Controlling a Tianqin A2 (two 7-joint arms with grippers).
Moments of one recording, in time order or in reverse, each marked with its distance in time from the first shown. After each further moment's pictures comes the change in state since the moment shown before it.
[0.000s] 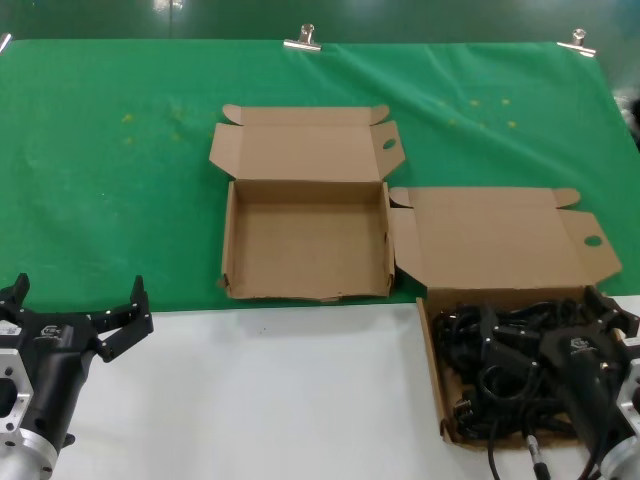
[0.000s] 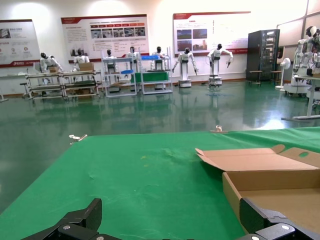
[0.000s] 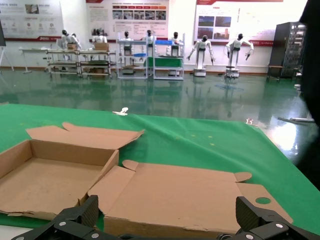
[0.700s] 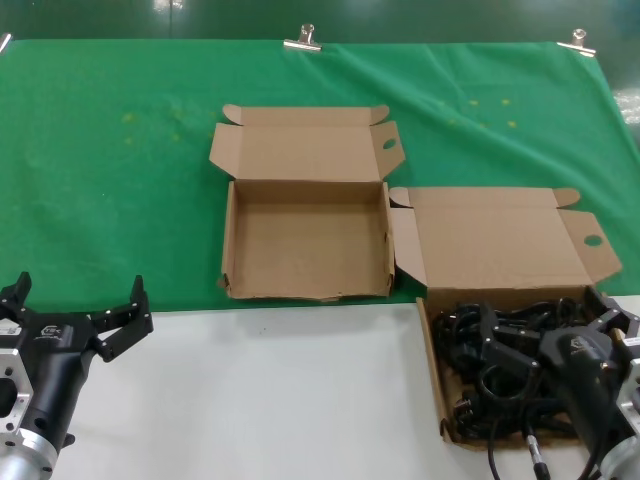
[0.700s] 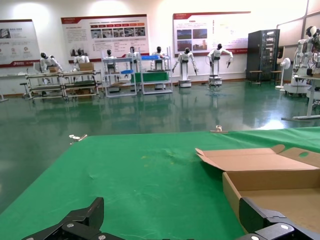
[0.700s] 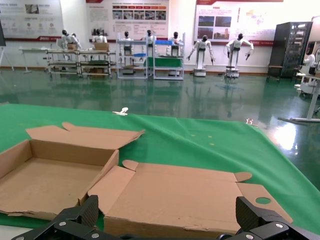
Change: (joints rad) left arm 0.000 0.000 0.000 0.000 0.000 0.000 0.000; right arm 0.000 0.000 0.000 0.000 0.000 0.000 0.000
